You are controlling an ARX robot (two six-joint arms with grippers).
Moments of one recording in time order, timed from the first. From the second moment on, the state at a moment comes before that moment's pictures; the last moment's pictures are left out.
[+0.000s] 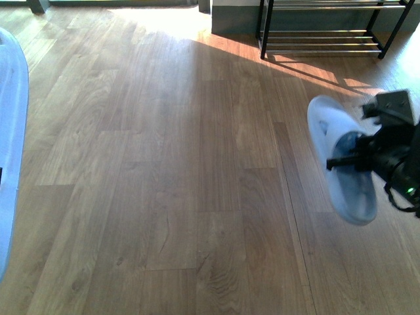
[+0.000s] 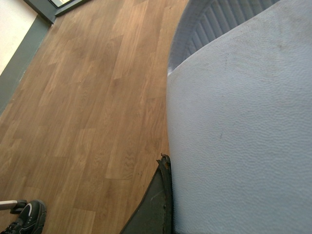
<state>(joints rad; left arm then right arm) -0.35 1.30 0.30 0.50 -0.64 0.15 0.03 2.57 0.94 1.28 0.09 -0.17</state>
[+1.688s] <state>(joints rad) -0.35 1.29 0.30 0.50 -0.64 0.15 0.05 1.60 0.39 1.05 0.19 -0.12</state>
